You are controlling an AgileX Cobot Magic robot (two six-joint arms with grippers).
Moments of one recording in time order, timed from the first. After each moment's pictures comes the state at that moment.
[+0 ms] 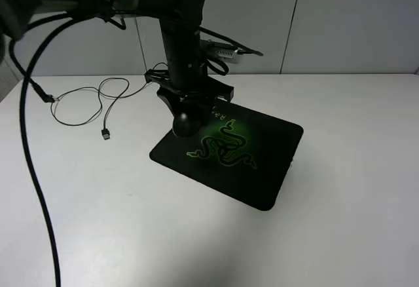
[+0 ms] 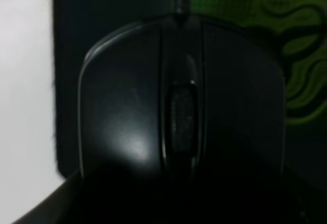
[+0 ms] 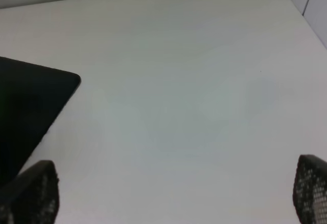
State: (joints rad) left arm -0.65 2.25 -1.91 0.03 1.14 -0.22; right arm -0.07 -0.01 -0.49 -0.06 1.03 0.08
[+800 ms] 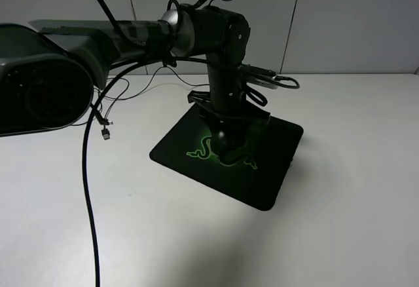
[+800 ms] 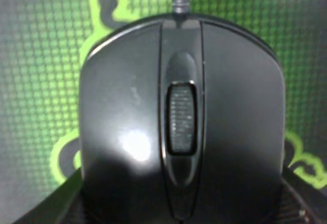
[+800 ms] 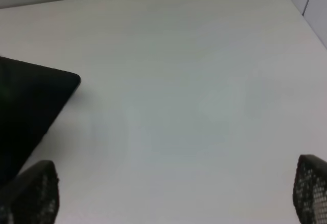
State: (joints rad) left arm -0.75 2.46 -2.10 0.02 1.06 -0.23; right arm -0.07 -0.01 -0.49 -0.06 1.03 0.08
